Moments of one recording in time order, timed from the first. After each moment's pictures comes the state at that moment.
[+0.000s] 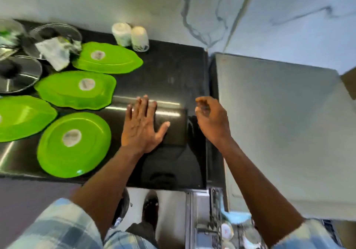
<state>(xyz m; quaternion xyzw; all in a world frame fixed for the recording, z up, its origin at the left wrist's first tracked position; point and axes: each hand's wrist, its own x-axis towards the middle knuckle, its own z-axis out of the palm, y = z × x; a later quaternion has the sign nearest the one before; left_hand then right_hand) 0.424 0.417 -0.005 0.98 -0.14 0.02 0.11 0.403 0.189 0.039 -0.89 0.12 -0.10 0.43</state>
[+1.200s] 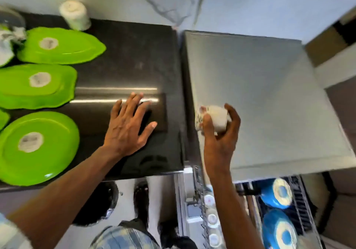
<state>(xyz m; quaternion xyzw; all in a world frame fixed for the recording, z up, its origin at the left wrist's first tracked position) 0.401 0.403 0.007 0.94 -0.30 0.05 0.18 0.287 0.200 0.075 -0.66 0.31 -0.32 0.60</state>
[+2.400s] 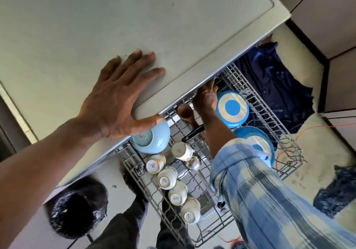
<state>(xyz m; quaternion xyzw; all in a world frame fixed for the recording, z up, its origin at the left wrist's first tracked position) 0.255 0.051 -0.027 0.76 -0.65 -0.06 0.07 0.091 -0.154 -0.235 -0.86 0.47 0.13 0.18</state>
